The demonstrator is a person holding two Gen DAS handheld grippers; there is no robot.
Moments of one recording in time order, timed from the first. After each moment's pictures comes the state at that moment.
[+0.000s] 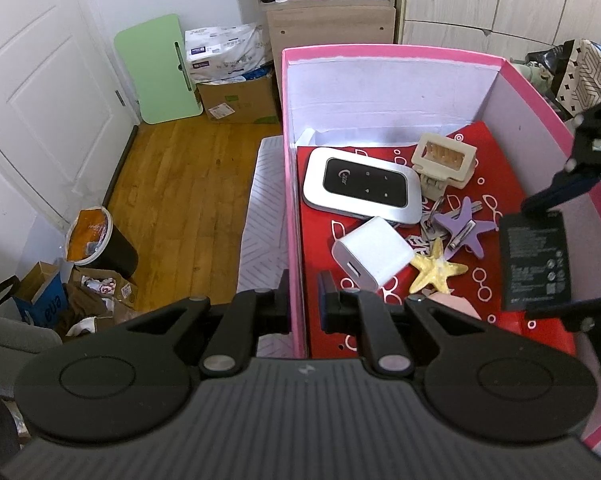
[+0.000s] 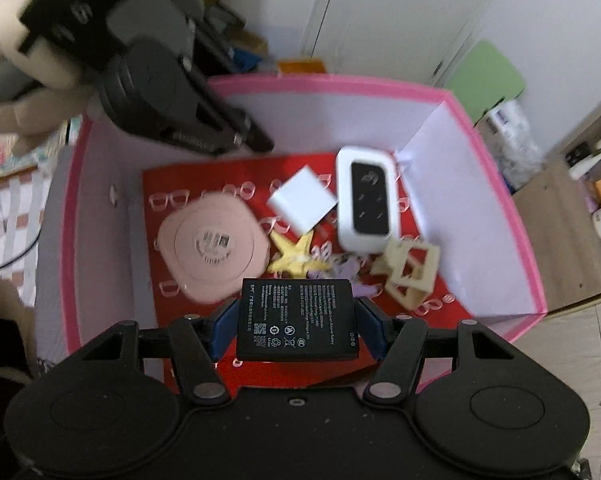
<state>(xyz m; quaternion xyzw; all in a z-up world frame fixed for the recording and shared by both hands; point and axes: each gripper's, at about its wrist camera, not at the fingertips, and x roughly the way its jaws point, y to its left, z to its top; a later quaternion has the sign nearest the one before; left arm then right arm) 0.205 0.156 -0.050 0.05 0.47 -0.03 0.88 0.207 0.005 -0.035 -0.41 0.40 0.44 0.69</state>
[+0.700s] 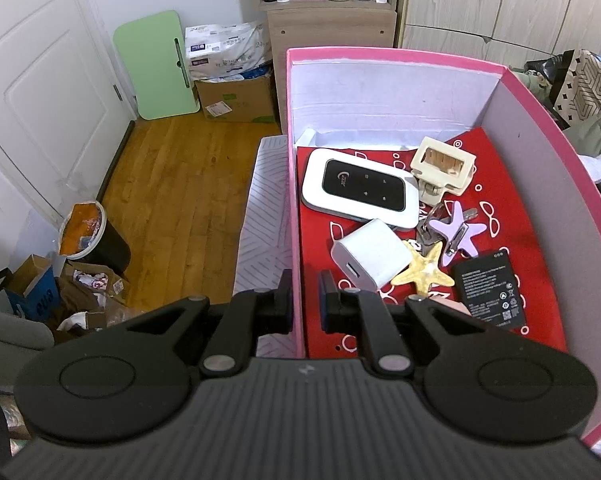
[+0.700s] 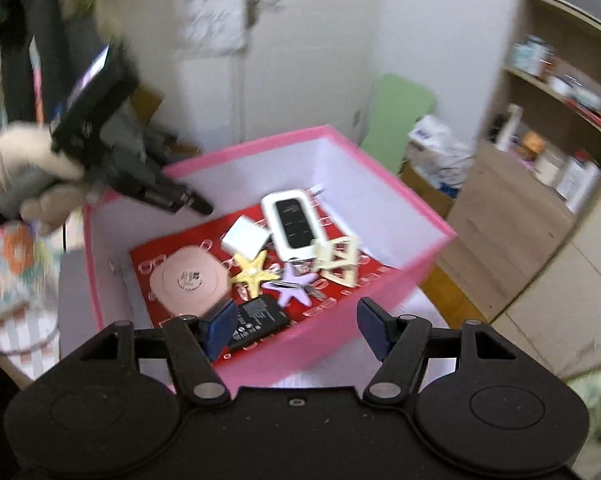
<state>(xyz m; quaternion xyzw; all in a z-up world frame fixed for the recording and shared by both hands) 0.204 0.158 -0.051 0.03 0.47 -0.03 0.88 0.180 -0.115 0.018 -0.21 0.33 0.40 0.83</state>
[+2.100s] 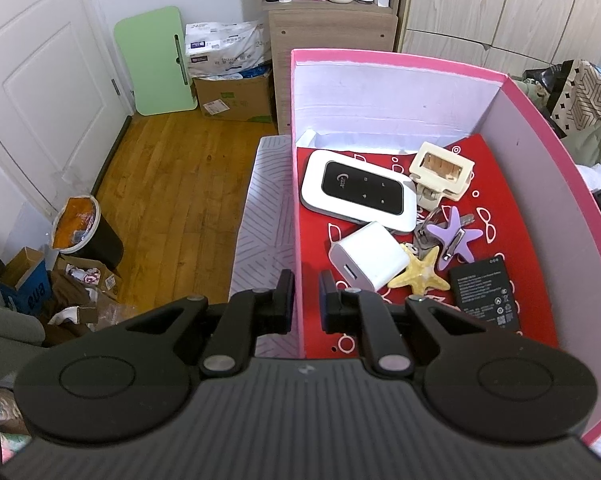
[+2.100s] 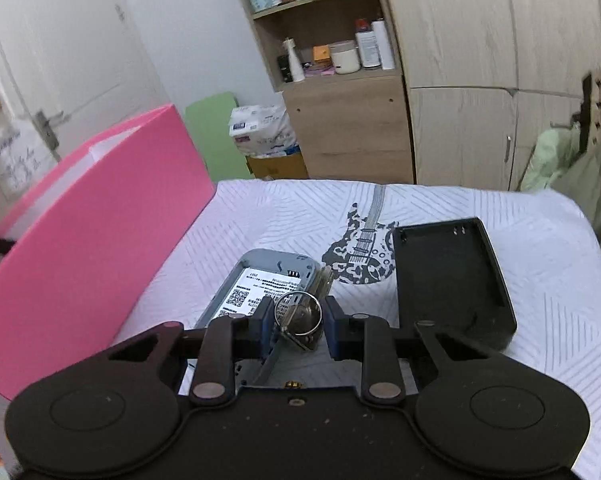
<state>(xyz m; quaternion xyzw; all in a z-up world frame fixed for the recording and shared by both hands) 0.206 0.161 -0.051 0.02 0.47 -0.03 0.88 0.194 -0.254 -0.123 0.08 0.36 0.19 0.91</state>
